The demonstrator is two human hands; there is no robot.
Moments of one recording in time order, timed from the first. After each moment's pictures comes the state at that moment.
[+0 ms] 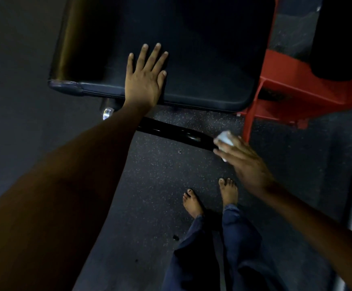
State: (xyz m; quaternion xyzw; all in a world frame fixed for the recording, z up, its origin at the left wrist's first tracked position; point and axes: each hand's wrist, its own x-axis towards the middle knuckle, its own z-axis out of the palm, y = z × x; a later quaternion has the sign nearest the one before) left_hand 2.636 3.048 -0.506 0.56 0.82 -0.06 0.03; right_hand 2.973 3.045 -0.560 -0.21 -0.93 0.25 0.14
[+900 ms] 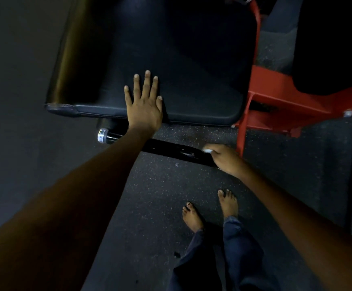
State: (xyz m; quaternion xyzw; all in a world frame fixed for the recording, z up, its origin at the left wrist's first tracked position) left_hand 2.663 3.048 -0.514 0.50 0.86 -0.06 0.07; right_hand 2.901 3.083 -0.540 -0.45 -0.71 0.52 -0.13
